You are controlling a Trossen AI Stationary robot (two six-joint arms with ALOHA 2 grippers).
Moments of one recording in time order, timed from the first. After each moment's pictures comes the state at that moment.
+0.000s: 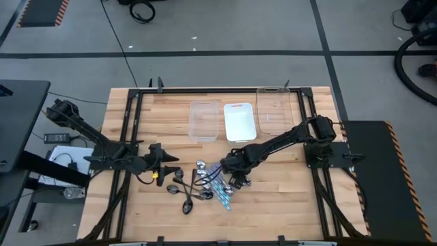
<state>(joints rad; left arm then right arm) -0.58 0.85 0.19 0.21 -0.64 -0.64 0.22 1.99 1.28 -0.73 -0.07 0.73</state>
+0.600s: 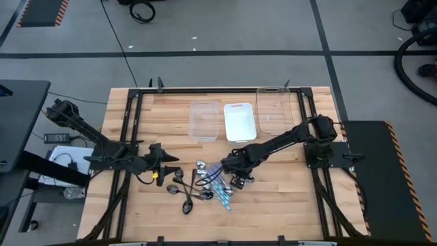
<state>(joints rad) -0.58 0.85 0.19 0.20 -0.64 -0.64 0.21 1.96 1.27 -0.73 -0.05 0.70</state>
